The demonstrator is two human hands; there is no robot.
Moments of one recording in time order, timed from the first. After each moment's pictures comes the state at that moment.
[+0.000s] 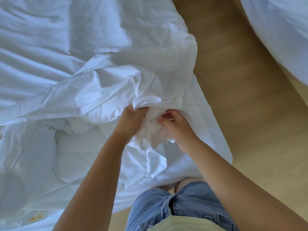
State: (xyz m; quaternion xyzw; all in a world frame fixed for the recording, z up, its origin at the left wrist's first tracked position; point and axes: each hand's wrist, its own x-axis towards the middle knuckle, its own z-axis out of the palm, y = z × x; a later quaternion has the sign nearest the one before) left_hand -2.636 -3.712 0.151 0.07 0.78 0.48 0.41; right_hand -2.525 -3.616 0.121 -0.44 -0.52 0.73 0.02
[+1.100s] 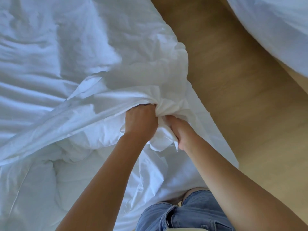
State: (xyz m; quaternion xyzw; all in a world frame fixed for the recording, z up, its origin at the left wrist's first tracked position) left_hand -2.653 -3.634 0.152 0.44 0.89 0.04 0.12; right_hand -2.557 -3.566 0.102 -0.54 -0.33 0.77 -0.04
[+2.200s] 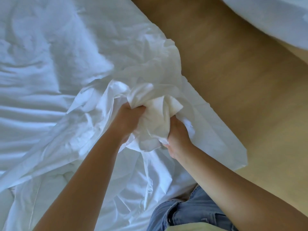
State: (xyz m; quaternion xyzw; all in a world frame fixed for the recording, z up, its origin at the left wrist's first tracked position) left_hand -2.670 -3.638 0.178 0.14 0.79 0.40 0.44; right_hand -2.553 -3.599 0.118 -0.56 -0.30 0.77 0.07
